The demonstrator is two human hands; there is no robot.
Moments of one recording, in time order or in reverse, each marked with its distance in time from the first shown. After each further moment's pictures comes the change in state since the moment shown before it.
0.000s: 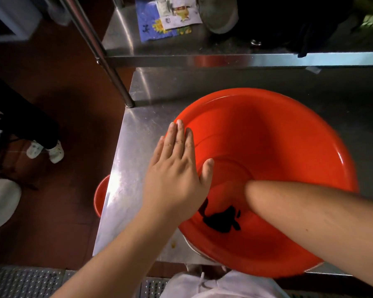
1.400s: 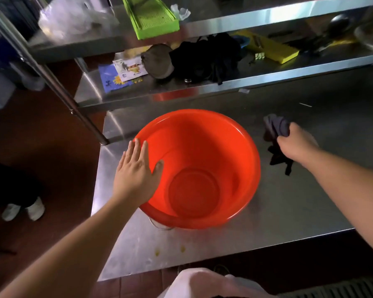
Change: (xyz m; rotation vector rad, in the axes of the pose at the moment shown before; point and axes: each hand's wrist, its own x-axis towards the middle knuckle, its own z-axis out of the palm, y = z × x) left_hand 0.005 -0.007 0.002 -0.019 -0.011 0.004; right_hand -0.166 0.247 -0.034 0.476 1.471 0.276
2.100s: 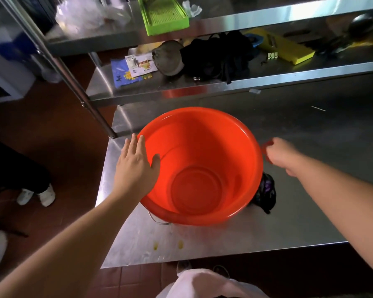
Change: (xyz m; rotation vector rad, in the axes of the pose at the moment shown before) left_hand -0.007 0.014 -0.012 -0.094 0.070 -0.137; right_hand -0.017 -0.030 0.031 0.165 -0.217 0.005
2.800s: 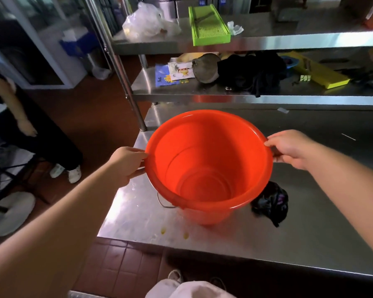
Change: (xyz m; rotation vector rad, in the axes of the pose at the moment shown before) left_hand -0.039 -0.052 -0.062 -0.956 -0.106 -0.719; right_hand -0.051 -0.071 -0.040 0.355 -0.349 -0.092
